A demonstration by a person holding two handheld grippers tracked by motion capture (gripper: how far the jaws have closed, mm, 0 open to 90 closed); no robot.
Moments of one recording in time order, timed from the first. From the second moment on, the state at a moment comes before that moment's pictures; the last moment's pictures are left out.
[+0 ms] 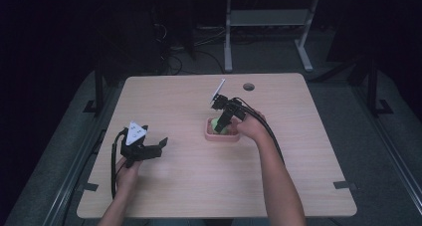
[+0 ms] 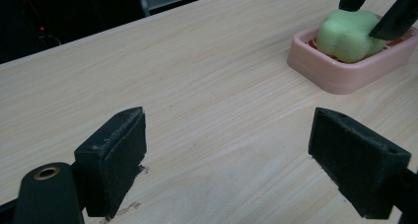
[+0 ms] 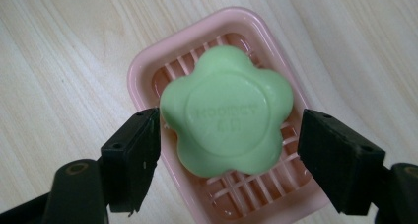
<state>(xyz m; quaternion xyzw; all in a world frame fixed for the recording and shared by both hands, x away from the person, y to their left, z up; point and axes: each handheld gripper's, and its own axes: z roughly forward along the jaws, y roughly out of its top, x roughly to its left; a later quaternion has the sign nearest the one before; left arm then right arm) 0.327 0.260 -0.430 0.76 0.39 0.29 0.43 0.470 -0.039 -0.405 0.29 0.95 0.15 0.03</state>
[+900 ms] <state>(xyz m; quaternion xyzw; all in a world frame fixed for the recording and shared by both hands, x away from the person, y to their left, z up) 0.326 0.259 -0.430 0.76 0.39 0.29 0.43 0.460 -0.053 -0.395 0.29 0.94 0.17 0.02</state>
